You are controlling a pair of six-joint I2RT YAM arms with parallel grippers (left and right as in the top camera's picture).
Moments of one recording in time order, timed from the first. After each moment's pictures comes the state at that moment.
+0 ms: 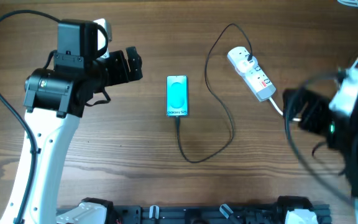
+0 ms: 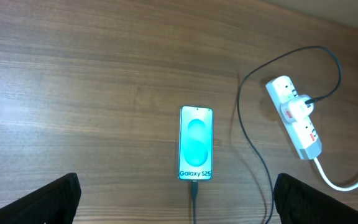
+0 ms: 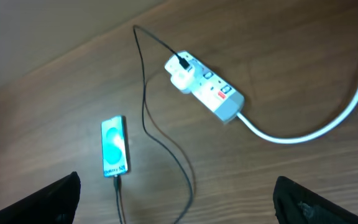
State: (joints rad) left arm -0.19 1.38 1.56 -1.06 0.09 -0.37; right arm -0.04 0.89 1.31 -1.17 -0.16 0.36
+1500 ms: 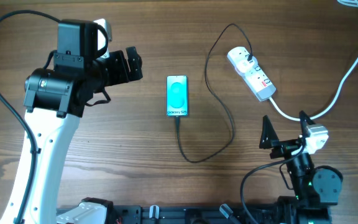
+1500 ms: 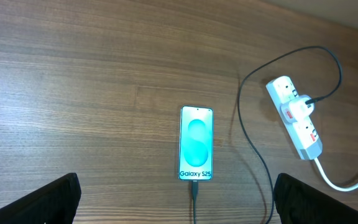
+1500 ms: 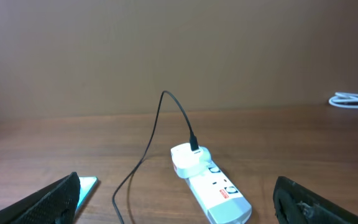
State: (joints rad) left arm -0.19 1.38 1.56 -1.06 0.09 -0.37; right arm -0.04 0.02 0.13 -0.12 -0.21 0.13
